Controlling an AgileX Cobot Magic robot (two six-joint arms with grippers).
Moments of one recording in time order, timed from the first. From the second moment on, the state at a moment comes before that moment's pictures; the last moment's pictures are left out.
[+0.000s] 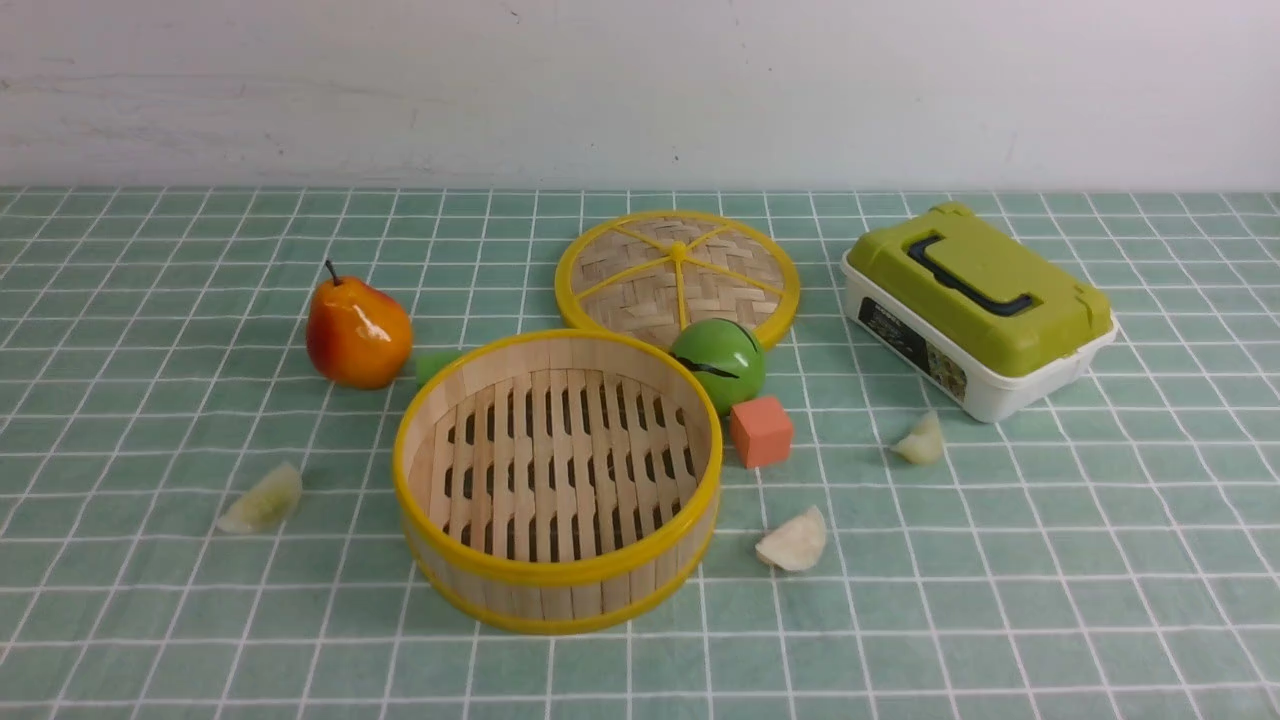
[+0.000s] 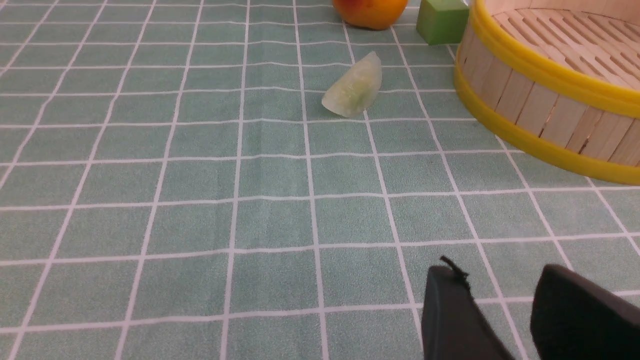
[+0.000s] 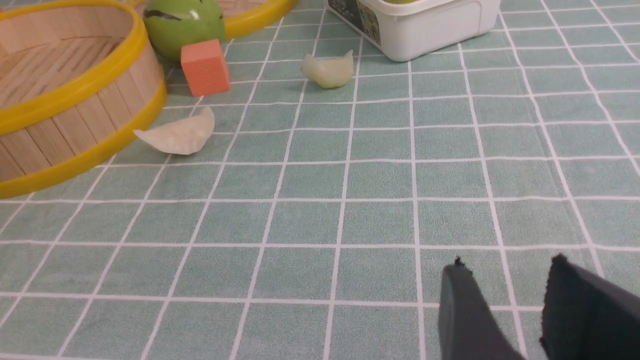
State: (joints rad) right arm 0.10 -0.01 0.02 0.15 0.39 0.02; left arm -0.06 -0.01 0.03 -0.06 0.38 0.00
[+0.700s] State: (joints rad) right arm 0.10 -0.01 0.02 0.15 0.39 0.02; left arm -0.06 -0.01 0.03 -0.04 0.38 0.00
